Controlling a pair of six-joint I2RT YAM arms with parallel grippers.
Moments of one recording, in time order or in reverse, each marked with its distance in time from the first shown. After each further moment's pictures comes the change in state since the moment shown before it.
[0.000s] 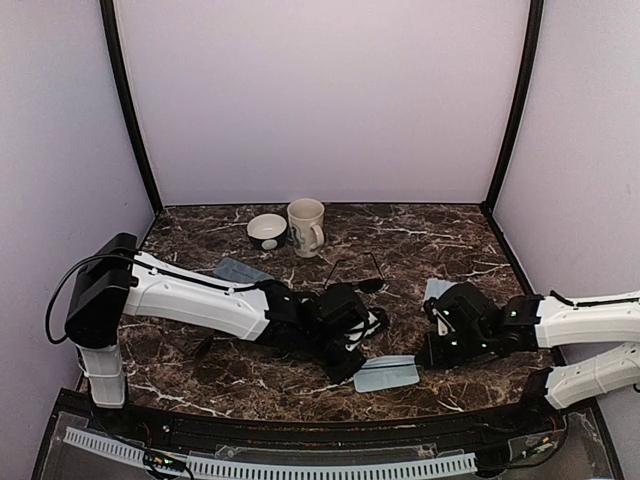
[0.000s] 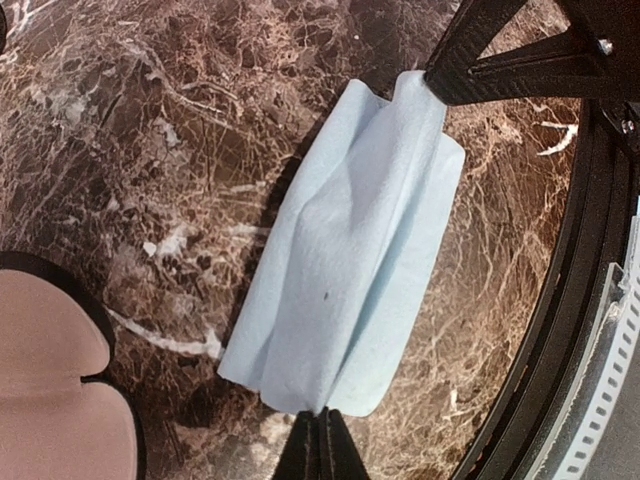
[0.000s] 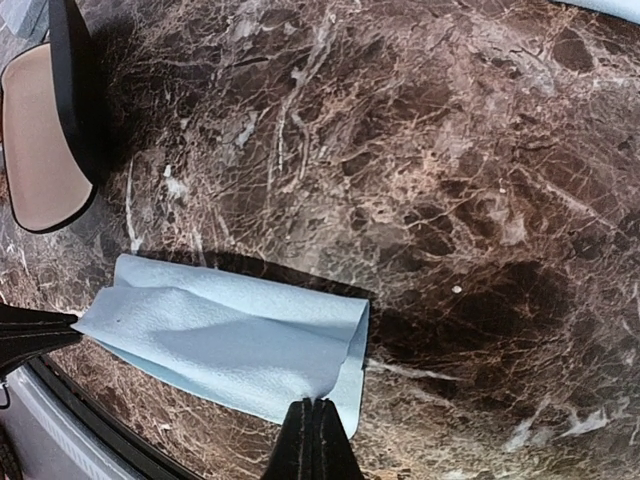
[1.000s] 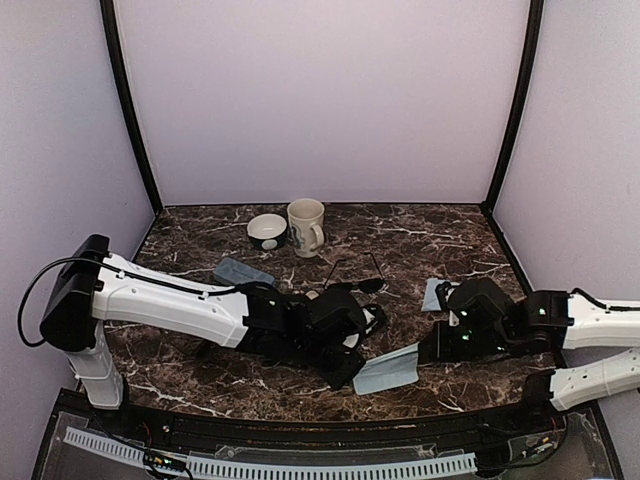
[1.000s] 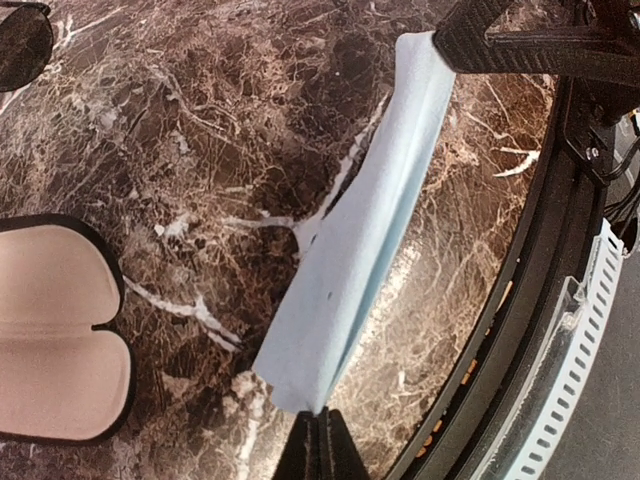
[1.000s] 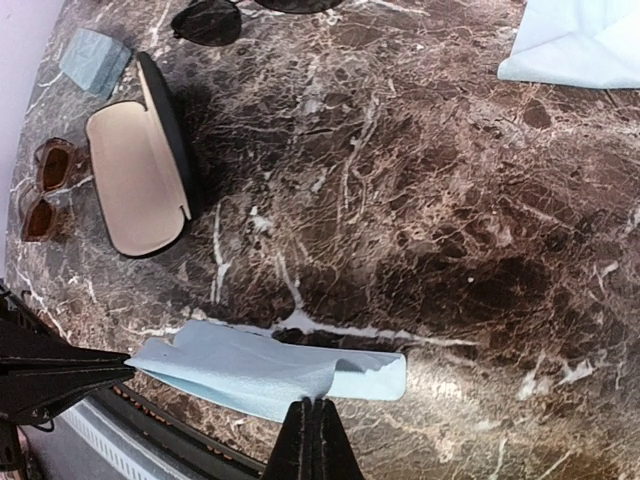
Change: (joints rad) left arm -0.074 -0.116 -0.036 -0.024 -0.098 -0.116; right arm 0.158 -0.173 0.098 -0.154 0.191 0.172
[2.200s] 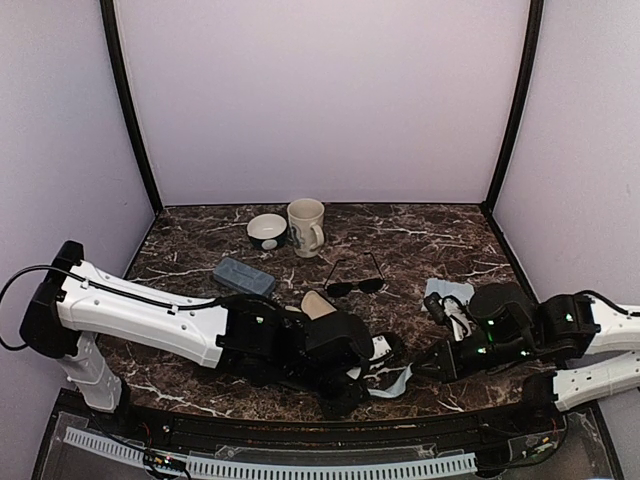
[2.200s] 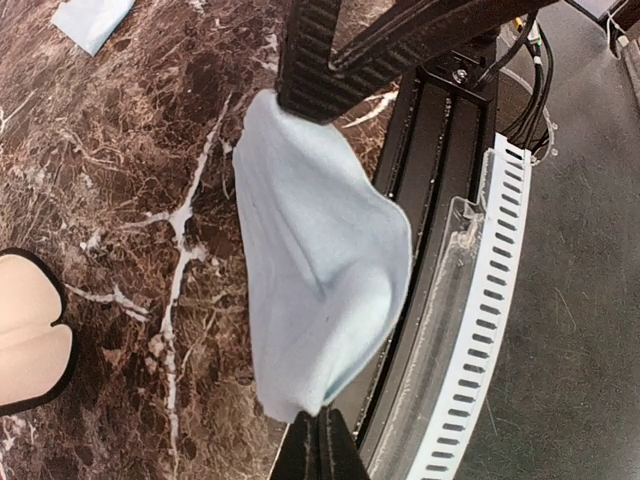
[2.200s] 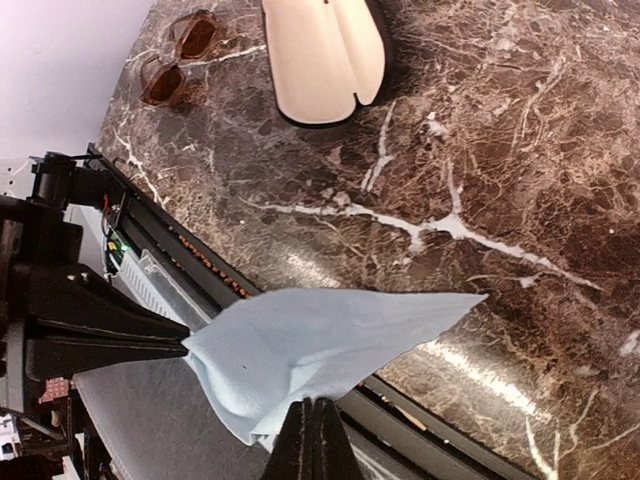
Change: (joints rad) left arm -0.151 -0.077 0.053 -0.114 -0.012 0.104; right arm 0.127 -0.132 0.013 -0.010 -0.214 -0.102
